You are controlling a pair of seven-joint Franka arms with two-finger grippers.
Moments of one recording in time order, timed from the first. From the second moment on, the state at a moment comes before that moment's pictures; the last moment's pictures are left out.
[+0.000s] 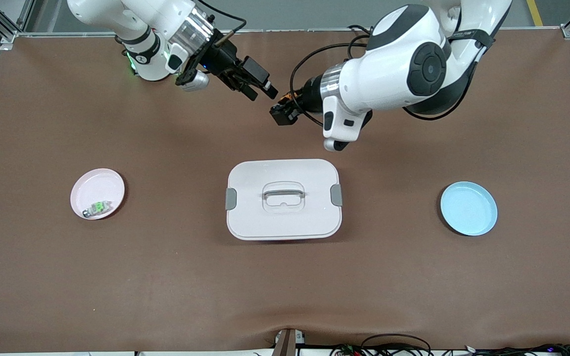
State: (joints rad) left arm -0.12 0.41 -0.66 -1.35 -0.47 1.81 -1.44; right arm 0.80 -0.16 0.01 -2.18 0.64 2.73 0.92
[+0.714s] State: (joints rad) left arm -0.13 0.42 -0.66 -1.34 -0.47 1.81 -1.46; right arm 0.84 -0.07 0.01 -2.11 0.65 2.81 1.05
